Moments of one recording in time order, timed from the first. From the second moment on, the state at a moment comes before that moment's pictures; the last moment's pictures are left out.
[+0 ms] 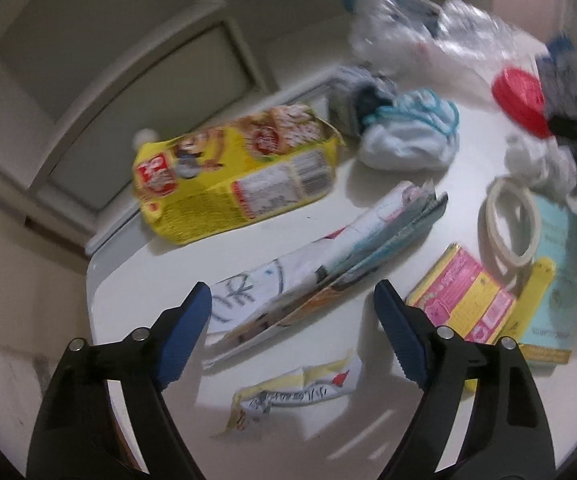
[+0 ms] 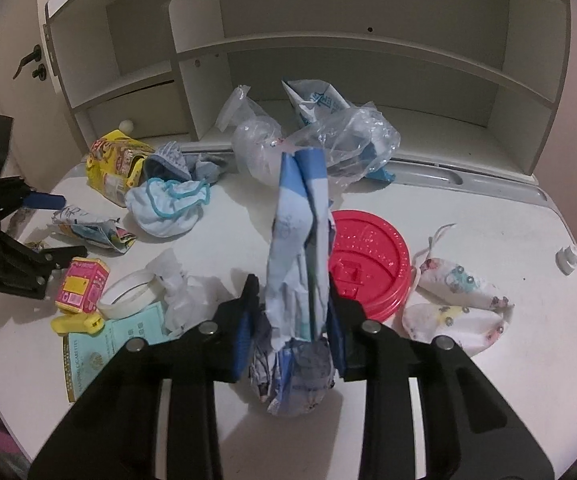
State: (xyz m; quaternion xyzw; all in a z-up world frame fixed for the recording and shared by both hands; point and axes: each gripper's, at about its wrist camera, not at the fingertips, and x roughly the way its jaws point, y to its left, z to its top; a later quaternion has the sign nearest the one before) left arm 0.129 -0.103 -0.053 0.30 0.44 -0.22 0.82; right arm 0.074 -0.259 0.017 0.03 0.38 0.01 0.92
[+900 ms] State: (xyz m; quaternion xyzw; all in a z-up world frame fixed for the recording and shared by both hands) left arm 0.071 -0.124 0.054 0.12 0.36 -0.32 0.87; right arm 0.032 -0.319 0.075 0.15 0.29 0.06 0.94
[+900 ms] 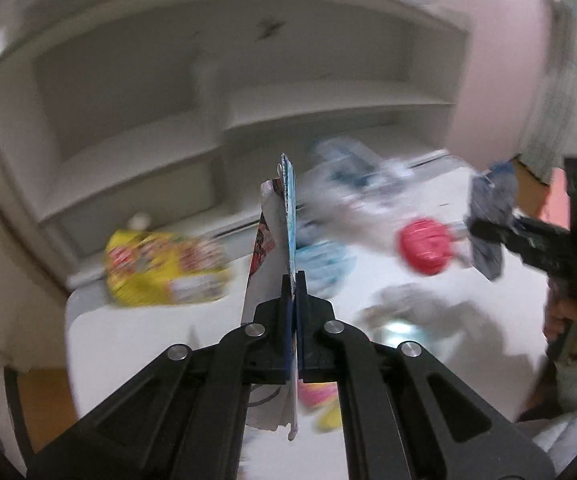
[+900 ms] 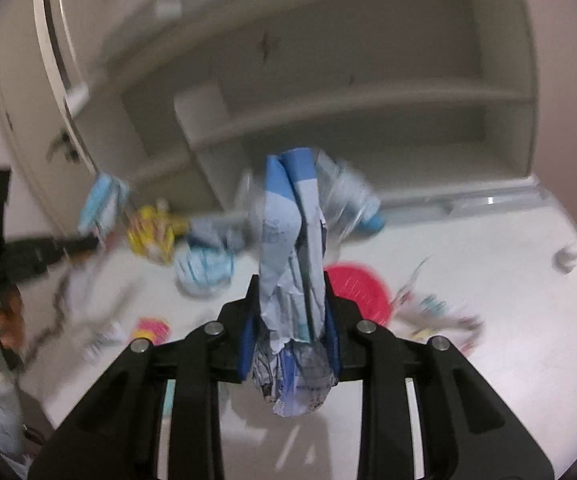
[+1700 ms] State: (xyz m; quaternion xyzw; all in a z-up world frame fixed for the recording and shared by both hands) left arm -0.252 -0.603 -0.226 0.32 0.54 -0.61 0.48; right arm -0.342 -0.658 -0.189 0.48 0.45 -0.21 0.72
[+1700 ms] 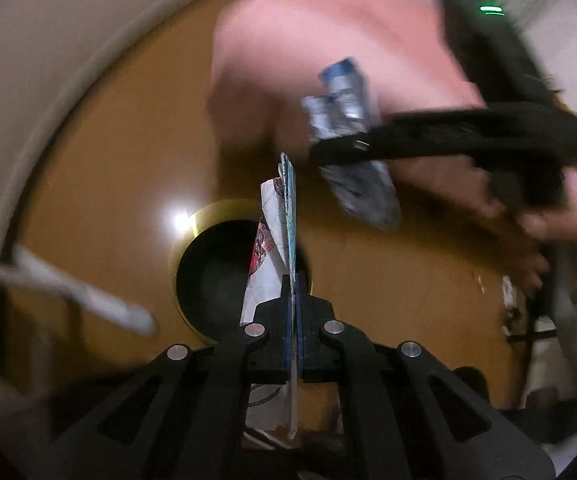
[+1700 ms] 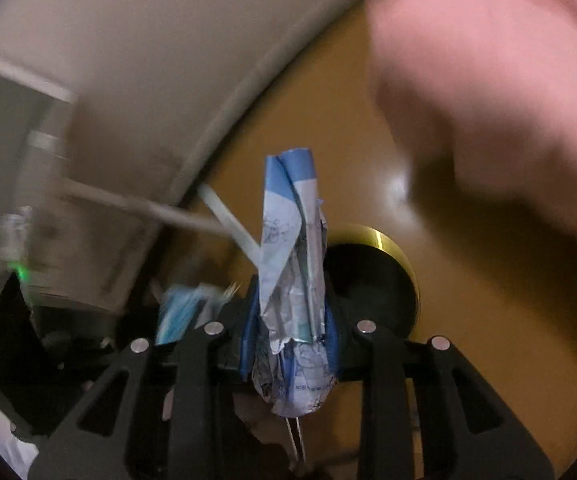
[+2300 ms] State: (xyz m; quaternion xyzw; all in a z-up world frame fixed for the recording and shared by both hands) left arm -0.275 -0.619 -0.292 0.30 0.57 -0.58 0.49; right arm -0.371 -0.673 -0.294 0.54 0.46 -0.27 0.65
